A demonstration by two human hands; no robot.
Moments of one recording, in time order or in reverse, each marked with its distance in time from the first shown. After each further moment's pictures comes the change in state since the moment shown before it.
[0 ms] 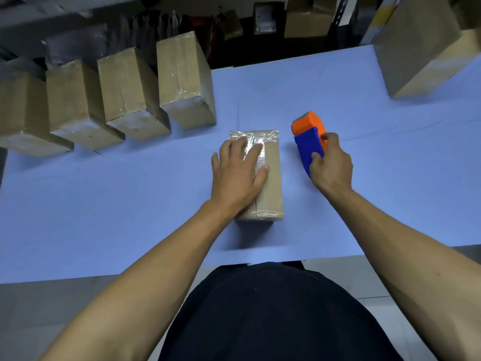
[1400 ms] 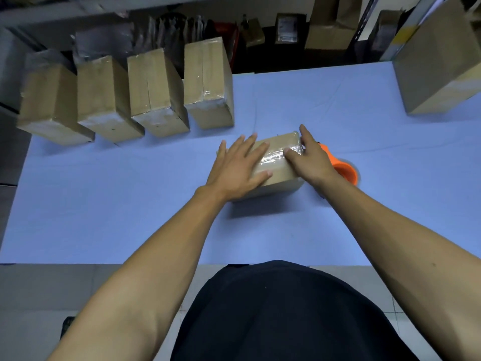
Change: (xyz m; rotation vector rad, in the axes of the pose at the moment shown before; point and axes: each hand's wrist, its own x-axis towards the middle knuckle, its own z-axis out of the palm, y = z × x) left_hand 0.010 -0.046 -0.025 0.034 -0.252 0.101; right_hand -0.003 -0.064 0.016 0.253 -0.395 -0.027
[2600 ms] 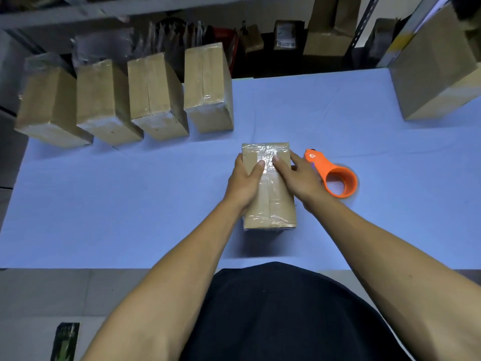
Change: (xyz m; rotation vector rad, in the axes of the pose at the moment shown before) left_hand -0.001 0.034 0.025 -1.227 0.154 -0.602; right_hand -0.016 0.008 0.028 0.186 -0.029 0.028
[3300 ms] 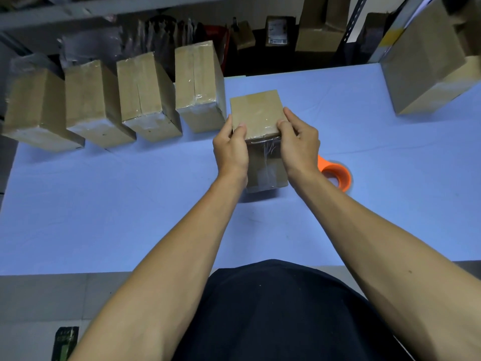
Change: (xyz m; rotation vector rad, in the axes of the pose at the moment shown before) left_hand 0.017 0.062 0.005 -0.381 0.257 0.124; right_hand 0.010 -0.056 0.001 0.212 0.366 -0.139
